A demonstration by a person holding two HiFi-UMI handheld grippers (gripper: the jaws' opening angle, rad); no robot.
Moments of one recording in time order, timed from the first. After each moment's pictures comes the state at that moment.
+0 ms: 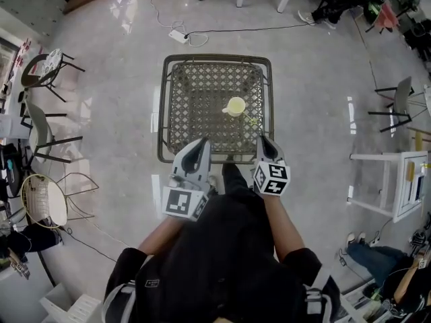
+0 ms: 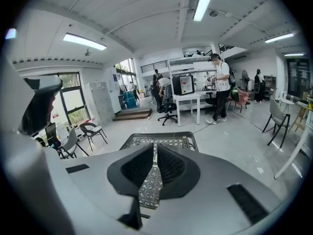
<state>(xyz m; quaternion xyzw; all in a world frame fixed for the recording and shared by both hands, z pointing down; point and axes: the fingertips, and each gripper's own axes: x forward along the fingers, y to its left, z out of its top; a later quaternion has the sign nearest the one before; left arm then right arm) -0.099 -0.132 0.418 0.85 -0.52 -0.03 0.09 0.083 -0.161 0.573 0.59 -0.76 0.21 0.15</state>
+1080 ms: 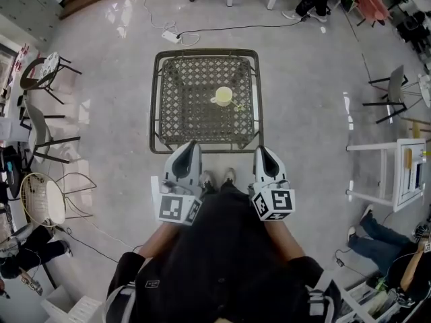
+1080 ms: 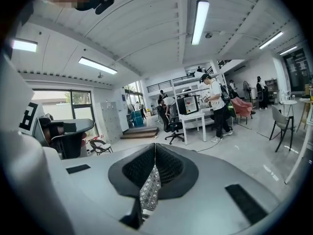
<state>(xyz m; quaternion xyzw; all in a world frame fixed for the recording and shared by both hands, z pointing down) -0.076 -0.062 0.393 0.84 -0.53 -0.04 0.09 0.101 -0.054 0.451 0.58 -0.80 0.15 0.04</state>
